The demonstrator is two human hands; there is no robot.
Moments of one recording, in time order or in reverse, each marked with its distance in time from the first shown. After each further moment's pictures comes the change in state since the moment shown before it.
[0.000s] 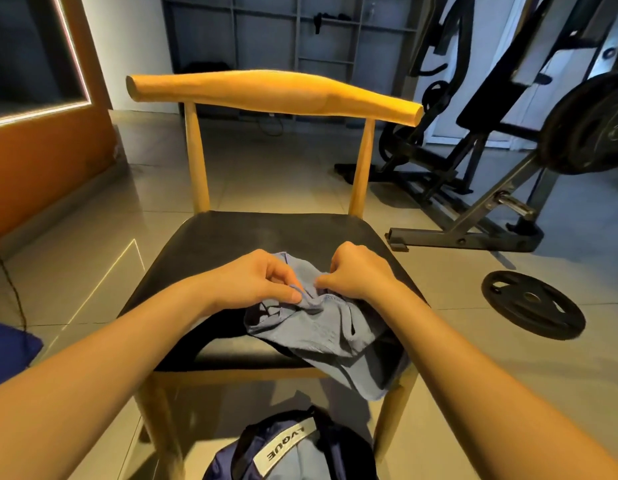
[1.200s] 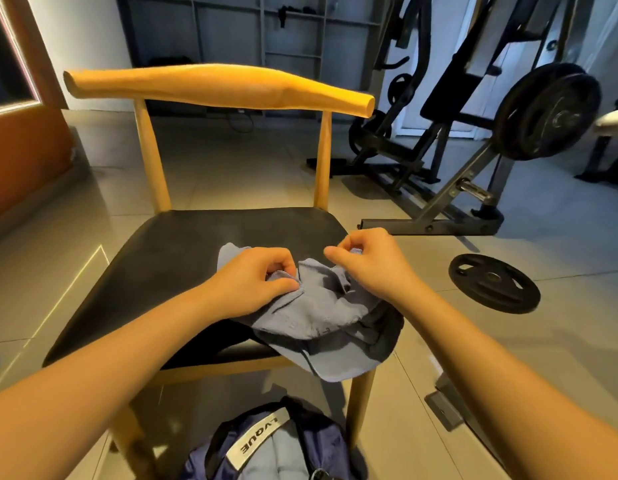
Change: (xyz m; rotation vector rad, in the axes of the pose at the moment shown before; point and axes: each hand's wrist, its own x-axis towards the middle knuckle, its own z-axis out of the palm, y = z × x) left_hand 0.025 0.017 0.050 0.296 0.207 0.237; right_hand -0.060 0.059 -0.035 0.488 0.269 -0.038
